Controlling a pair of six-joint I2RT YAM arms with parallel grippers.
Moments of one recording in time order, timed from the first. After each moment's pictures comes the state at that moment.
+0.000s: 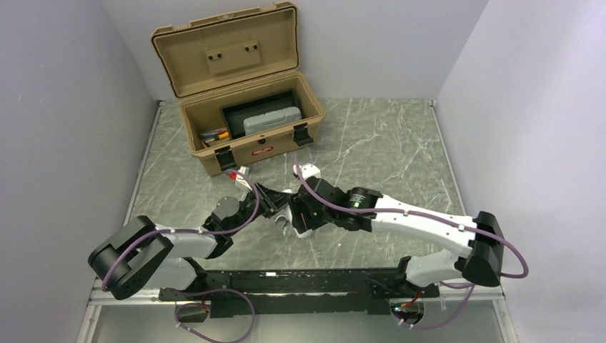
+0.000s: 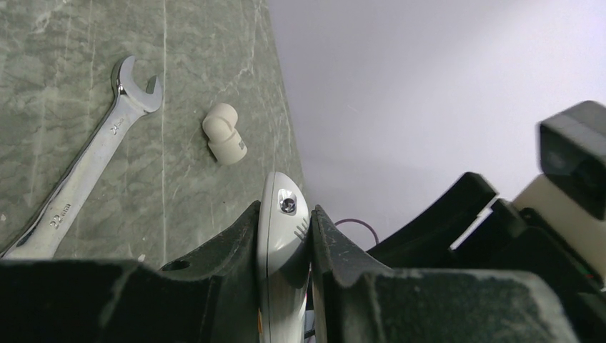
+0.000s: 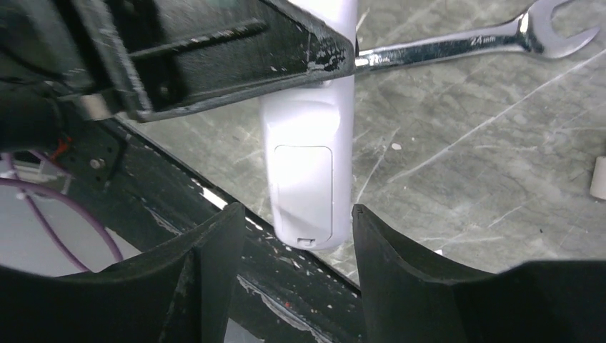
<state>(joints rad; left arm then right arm) -0.74 1.30 0.20 1.10 0.12 -1.25 1.14 1.33 1.08 -0.64 0.17 0.60</state>
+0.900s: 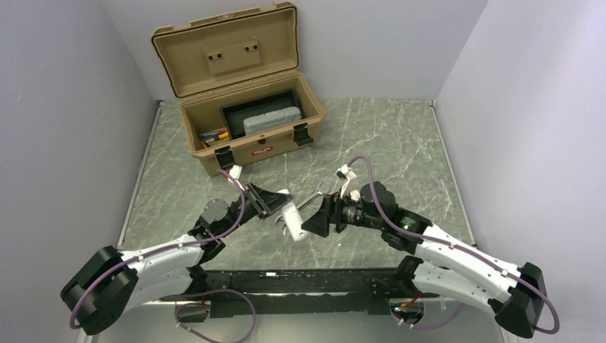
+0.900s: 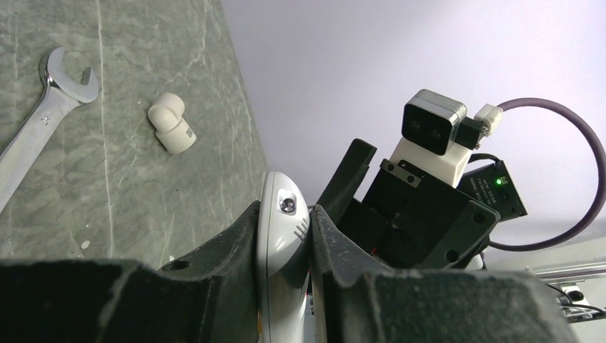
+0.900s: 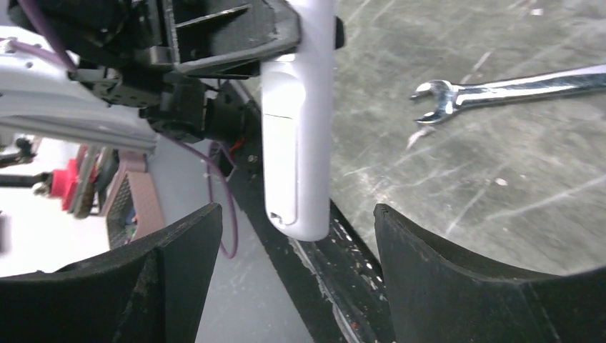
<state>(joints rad) -0.74 1.01 0.20 0.89 0.17 -1.27 0.88 0.81 0.59 -0.16 -0.28 0.68</state>
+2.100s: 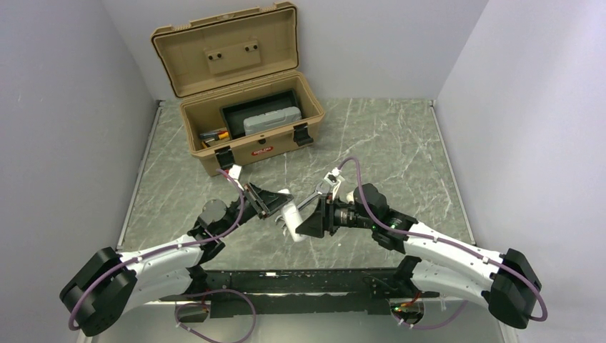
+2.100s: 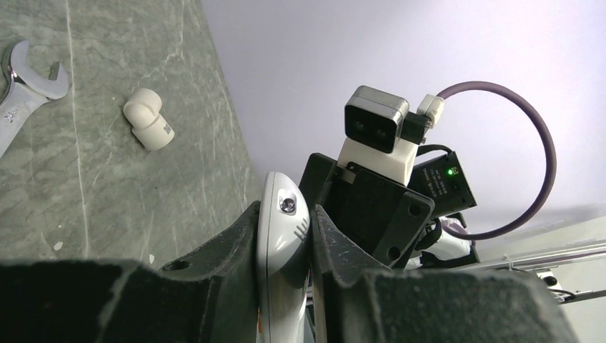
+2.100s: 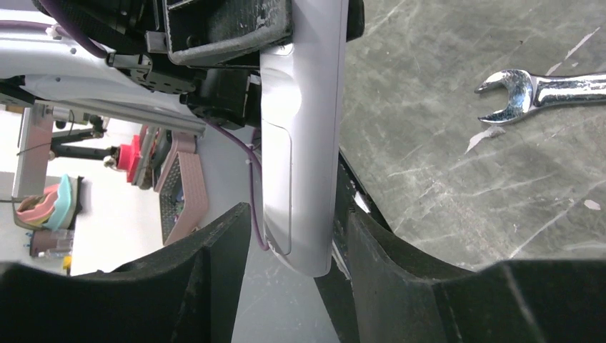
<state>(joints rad) -0.74 1.00 0.20 0.92 0.20 -1.30 0.88 0.93 0.49 0.13 -0.46 0.80</state>
